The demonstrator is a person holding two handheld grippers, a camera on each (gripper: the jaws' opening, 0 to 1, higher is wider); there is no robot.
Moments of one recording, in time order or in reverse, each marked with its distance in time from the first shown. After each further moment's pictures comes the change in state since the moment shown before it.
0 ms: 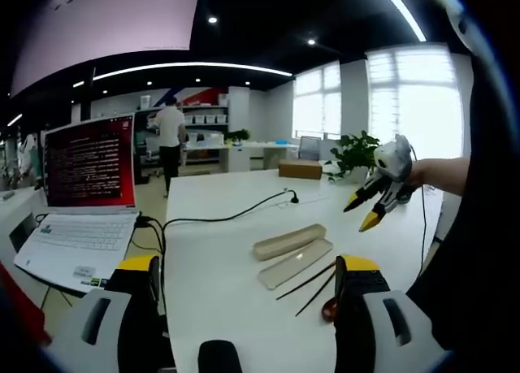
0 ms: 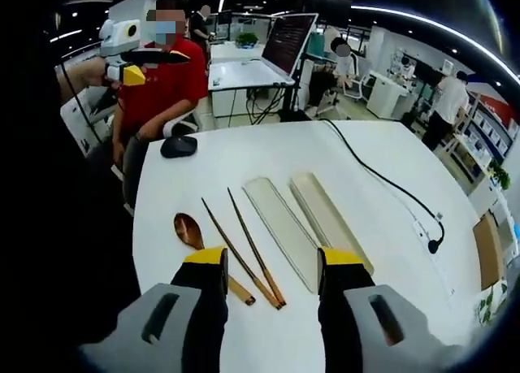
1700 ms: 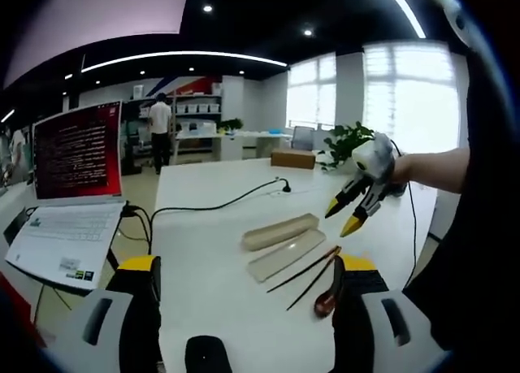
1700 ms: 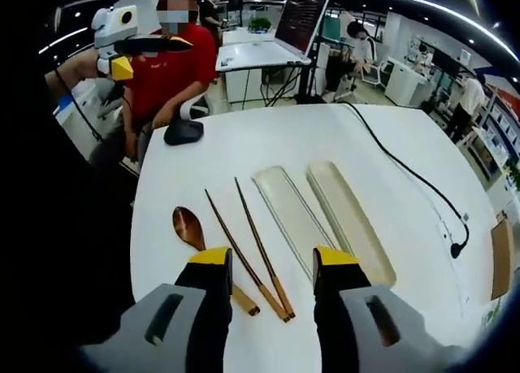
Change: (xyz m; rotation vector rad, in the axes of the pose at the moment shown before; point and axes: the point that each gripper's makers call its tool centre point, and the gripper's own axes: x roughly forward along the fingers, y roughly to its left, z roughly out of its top) left arm 0.016 -0.015 -0.014 -0.008 0.057 -0.045; right arm 0.041 0.004 -0.008 -0.010 0.079 0.097
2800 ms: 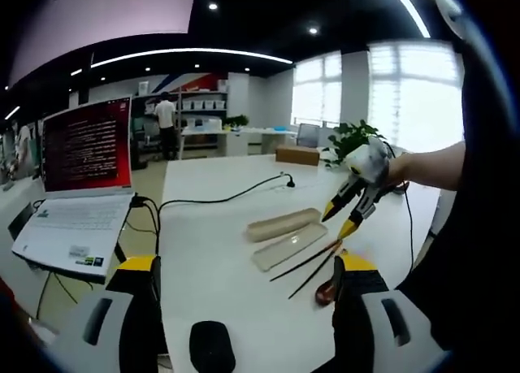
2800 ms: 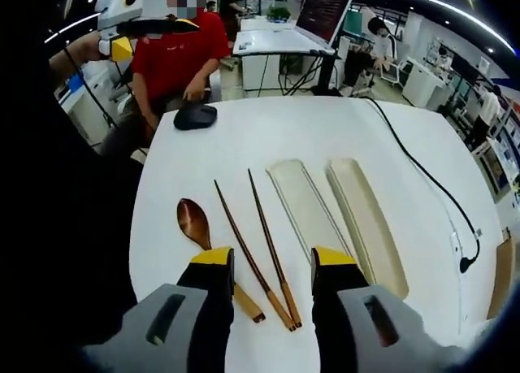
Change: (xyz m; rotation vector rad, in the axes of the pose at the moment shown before) left arm -0.017 0.008 -0.021 -0.010 0.025 0.031; right arm 0.021 0.015 -0.004 -0.068 0.060 0.067
